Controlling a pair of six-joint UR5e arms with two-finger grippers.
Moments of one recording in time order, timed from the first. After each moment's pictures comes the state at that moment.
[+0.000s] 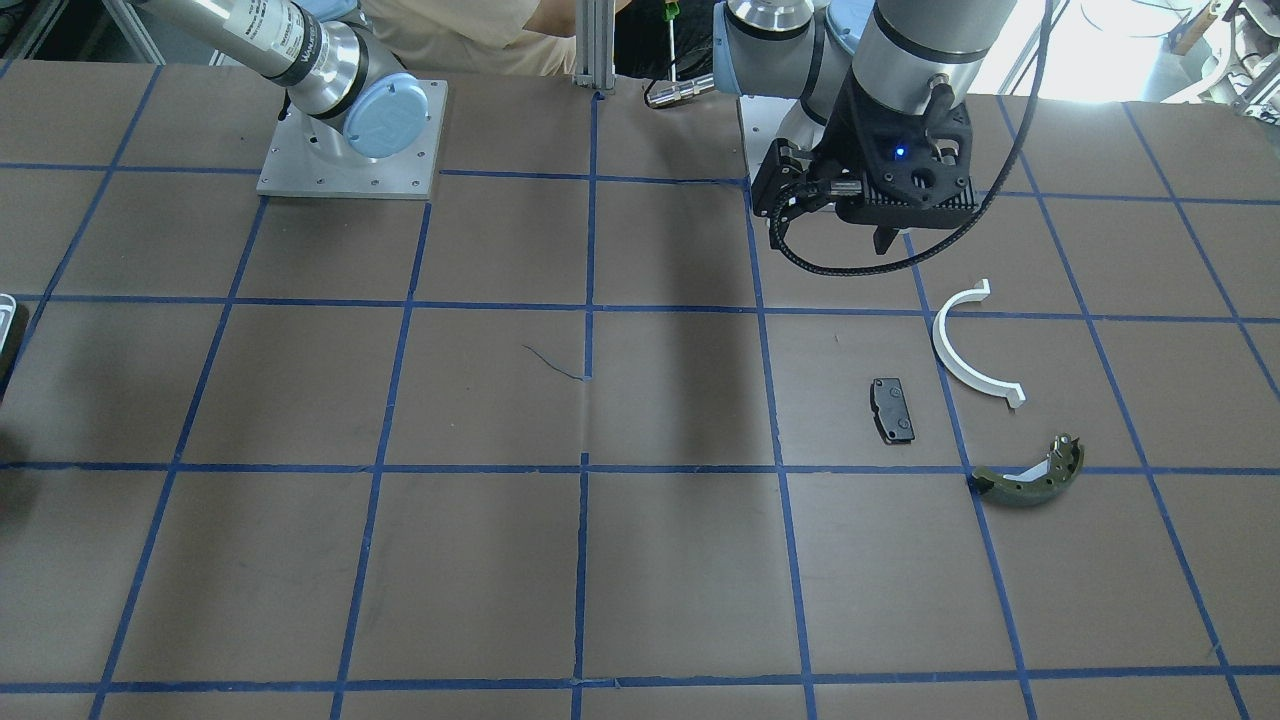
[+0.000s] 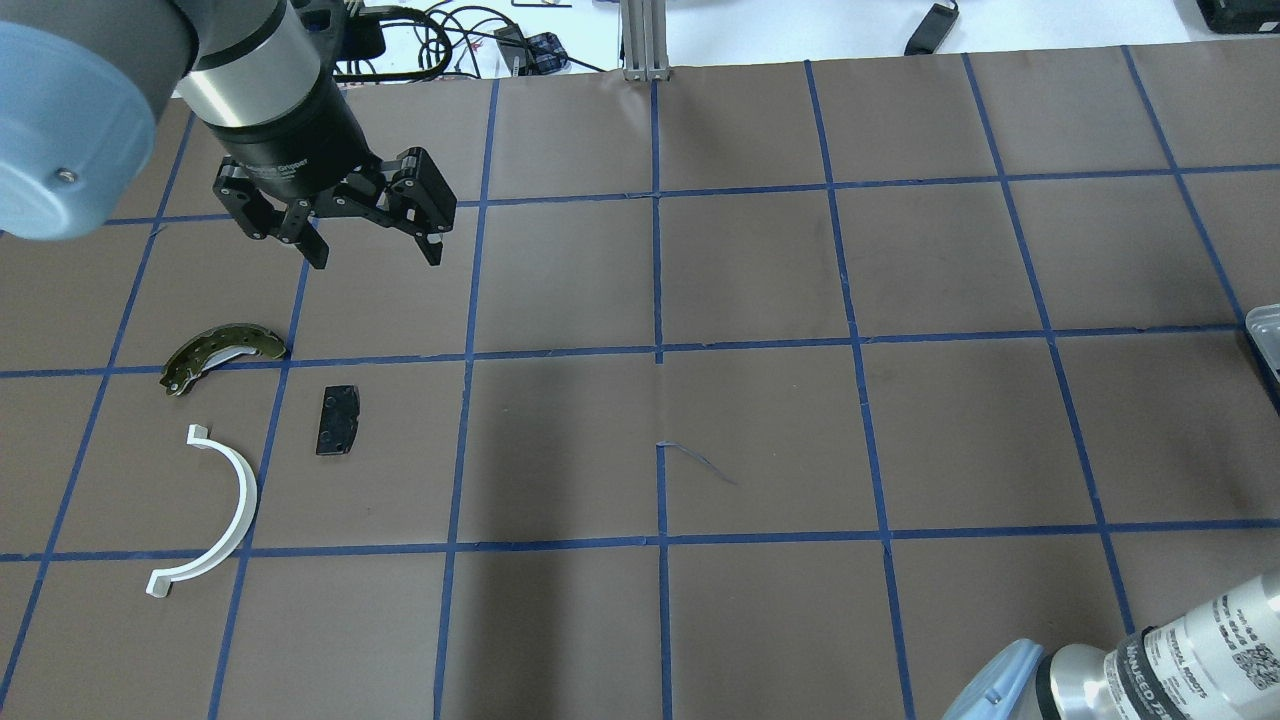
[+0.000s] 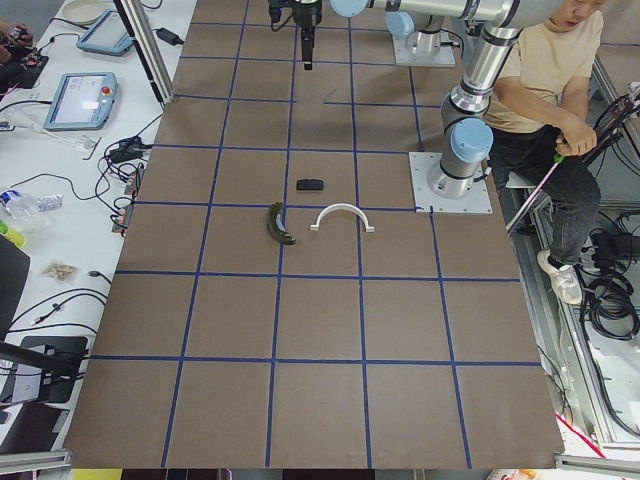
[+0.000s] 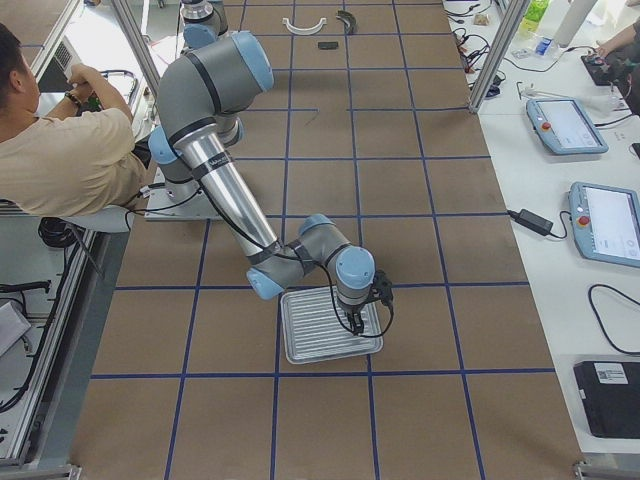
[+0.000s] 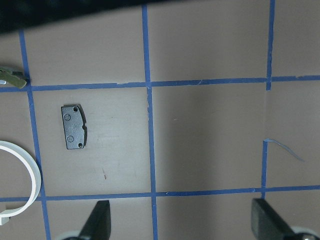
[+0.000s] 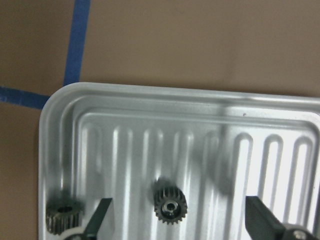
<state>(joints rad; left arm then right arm) -1.64 -1.58 -1.53 -1.63 1.56 -0.04 0.65 -0.98 1.62 -2.25 -1.53 -1.14</state>
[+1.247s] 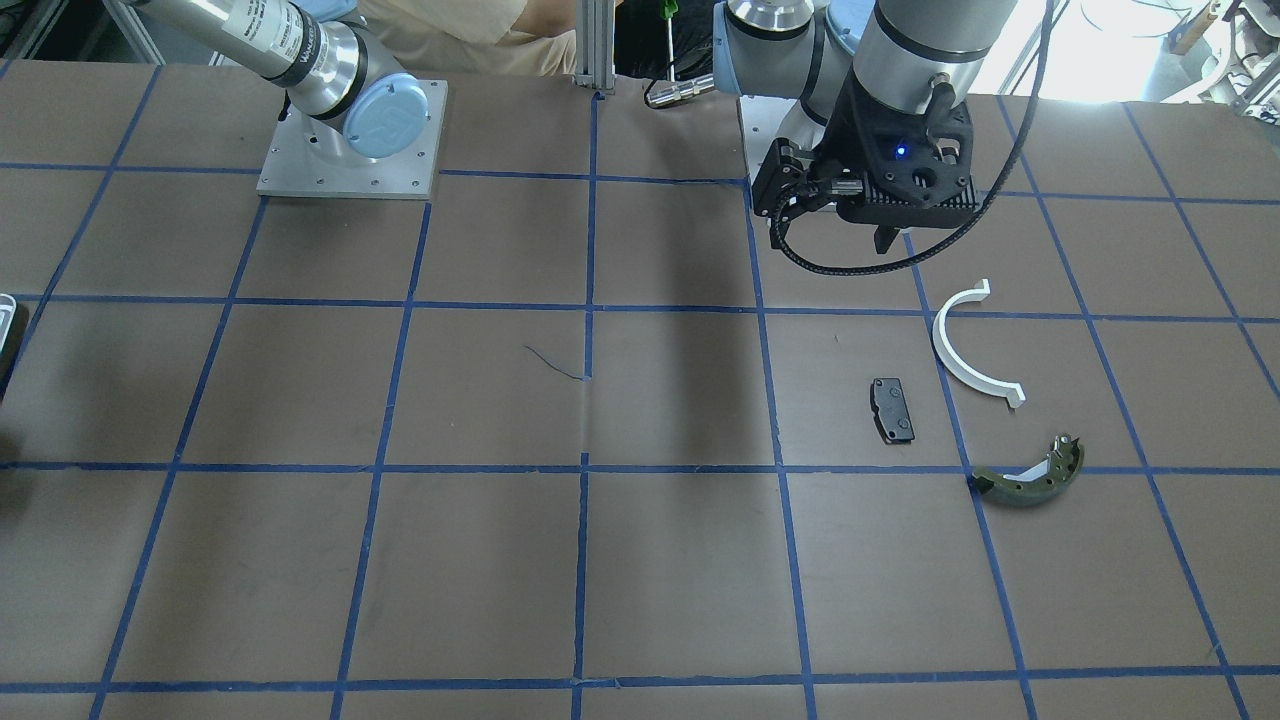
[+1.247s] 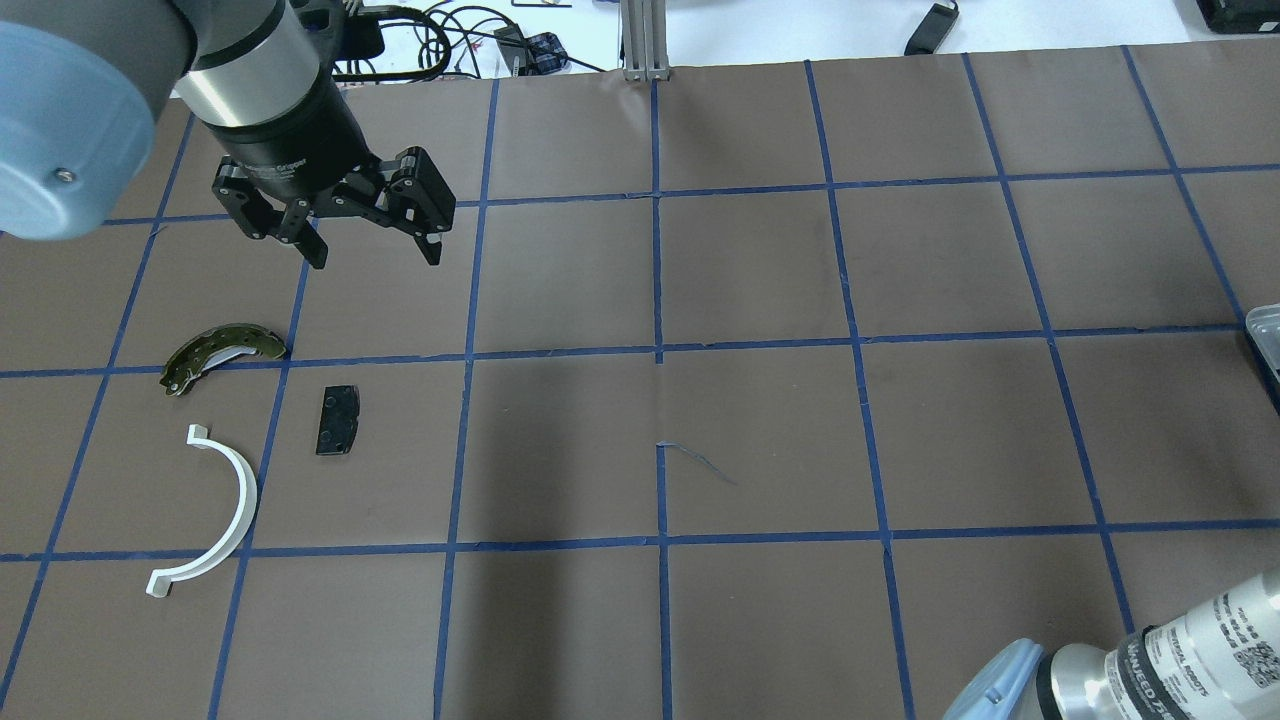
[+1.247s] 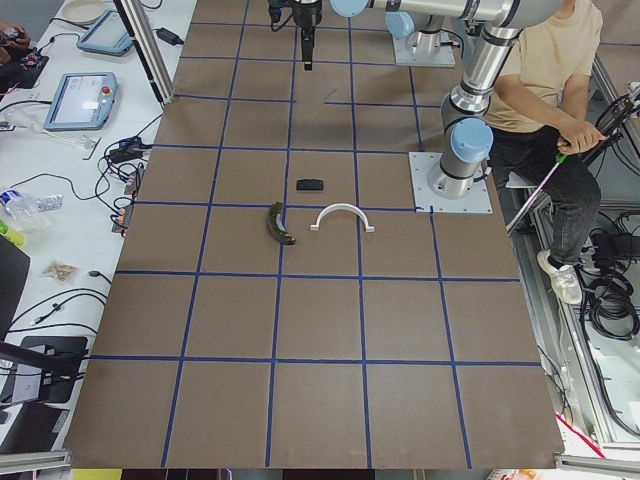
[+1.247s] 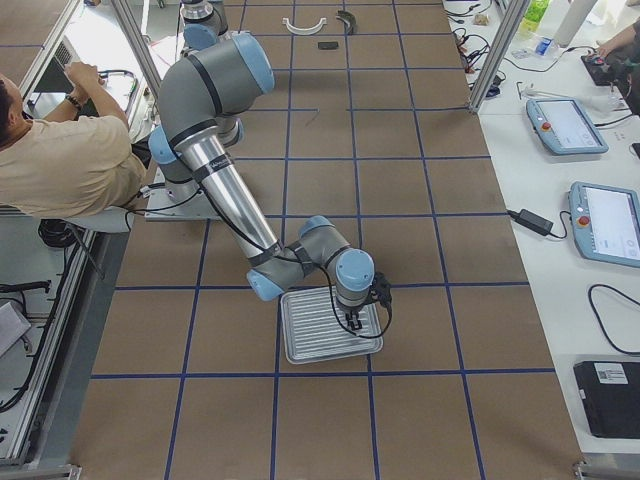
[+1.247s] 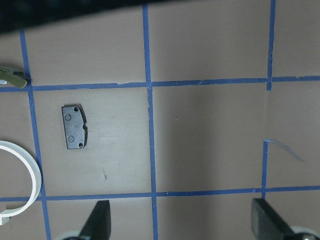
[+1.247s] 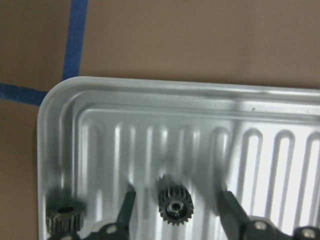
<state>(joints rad) -1.63 -1.58 -1.53 -1.63 1.56 -0.04 0.65 -0.97 1.62 -2.24 -1.54 -1.13</state>
